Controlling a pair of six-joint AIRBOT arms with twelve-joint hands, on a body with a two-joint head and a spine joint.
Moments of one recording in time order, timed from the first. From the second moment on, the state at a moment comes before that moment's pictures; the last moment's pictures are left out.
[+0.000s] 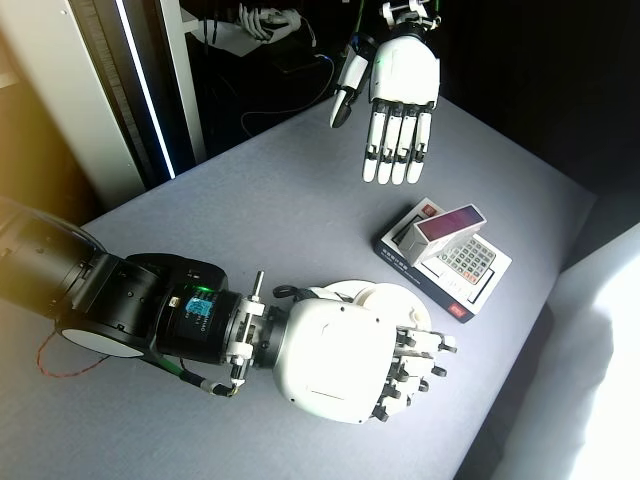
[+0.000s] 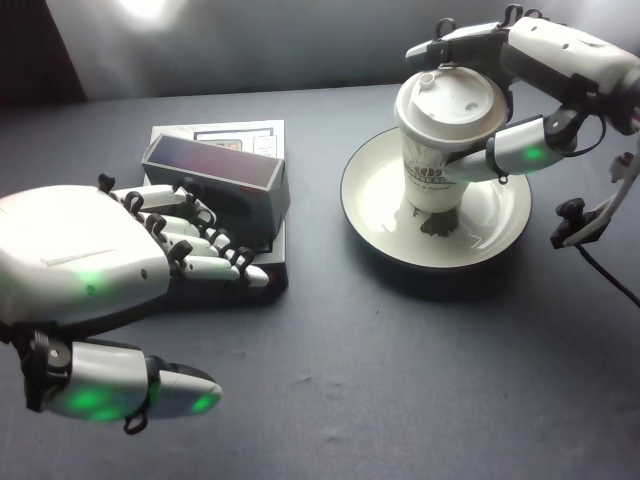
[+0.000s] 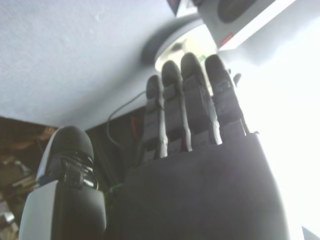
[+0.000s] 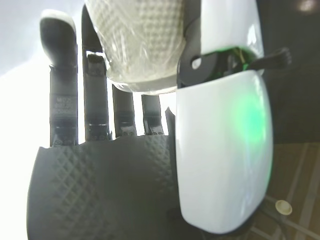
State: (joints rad) left arm 0.37 -0.61 0.72 0.54 -0.34 0.57; right arm -0.35 -1.25 1.45 0.14 0.66 -0.45
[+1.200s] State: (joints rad) left arm 0.35 -0.61 0.72 0.54 -0.33 0.57; right arm -0.33 -1.25 1.45 0.12 0.60 -0.46
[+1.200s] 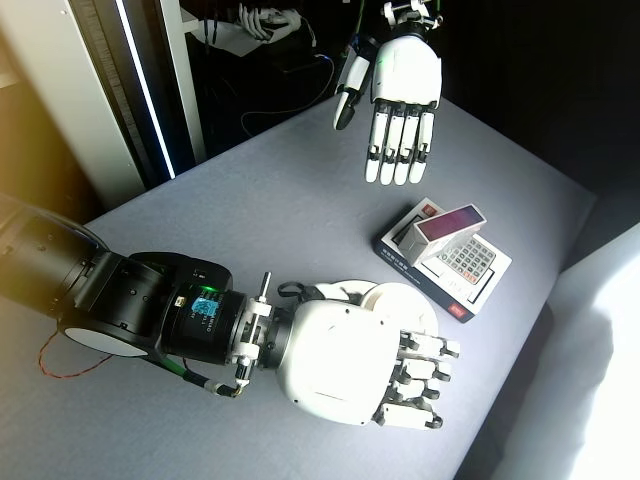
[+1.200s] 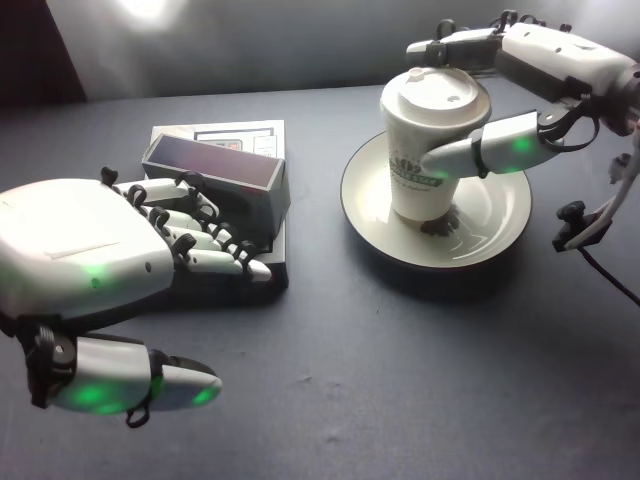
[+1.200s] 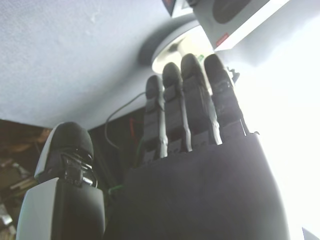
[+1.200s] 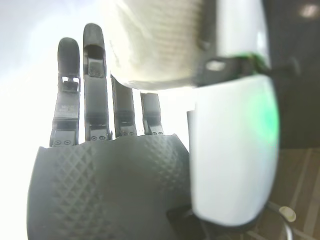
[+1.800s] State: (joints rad) left arm 0.35 -0.61 0.72 0.54 -0.32 0.57; right arm -0.33 -1.25 1.45 0.11 0.59 -0.46
